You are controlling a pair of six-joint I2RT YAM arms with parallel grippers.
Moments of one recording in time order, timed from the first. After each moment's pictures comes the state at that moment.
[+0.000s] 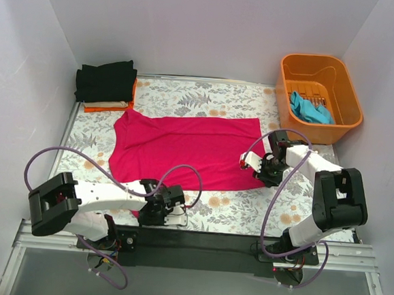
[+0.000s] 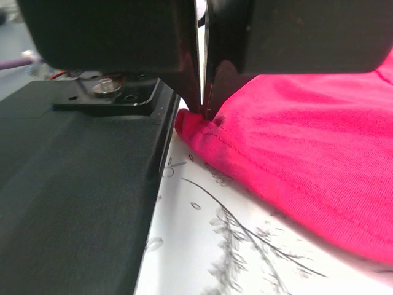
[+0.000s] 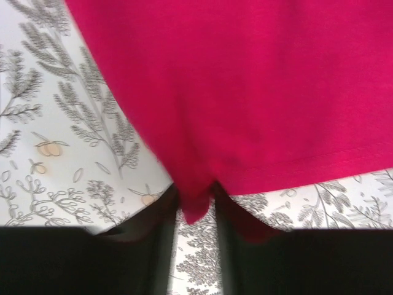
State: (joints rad) left arm -1.16 1.33 0.64 -0.93 -0.03 0.40; right arm 0.23 1.55 0.87 -0.82 -0.26 -1.18
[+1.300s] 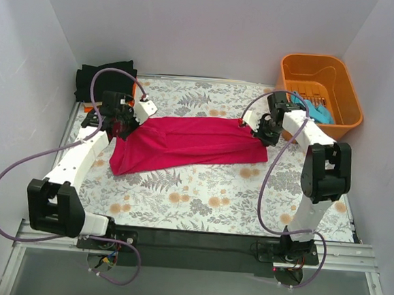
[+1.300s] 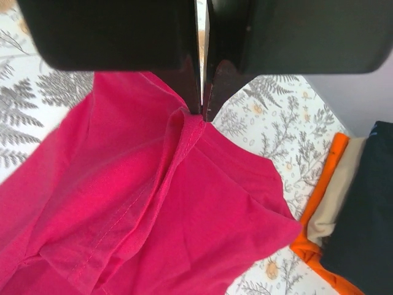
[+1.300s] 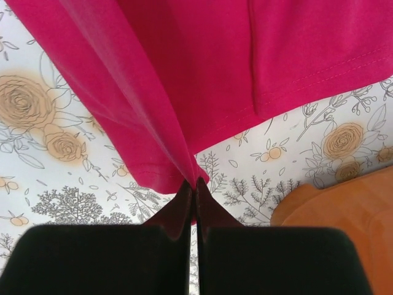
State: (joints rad) left arm -0.15 1.33 1.11 -0.63 0.12 0.74; right arm 0.21 1.83 1.42 -0.88 -0.23 -1.09
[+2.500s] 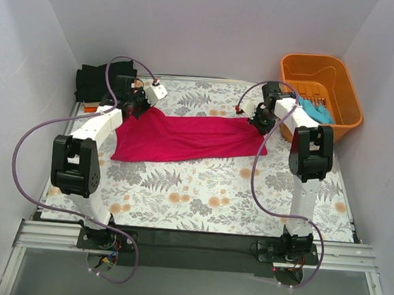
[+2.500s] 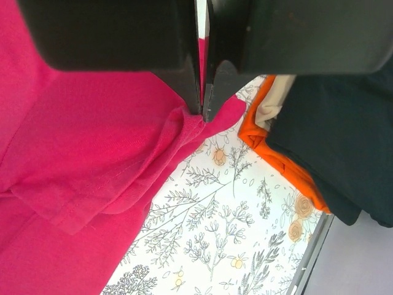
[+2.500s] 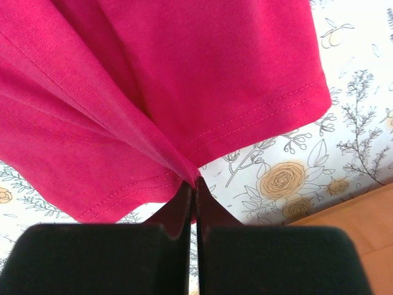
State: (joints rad) left arm -0.12 1.72 1.30 -0.27 0.25 0.84; right arm 0.20 2.16 1.76 -0.88 -0.17 -1.02
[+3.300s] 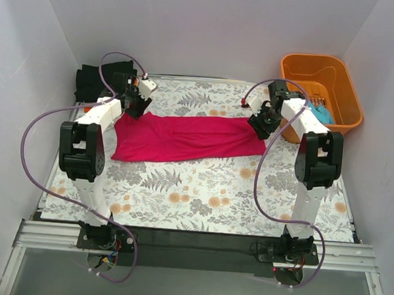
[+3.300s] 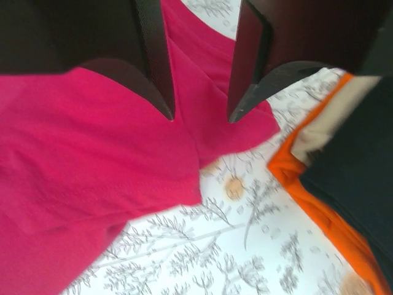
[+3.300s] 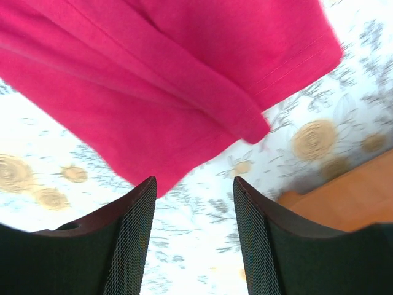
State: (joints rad) left arm -0.05 1.93 1.45 -0.36 0.22 0.60; right arm 0.18 2.04 1.70 -0.91 -0.23 -0.84
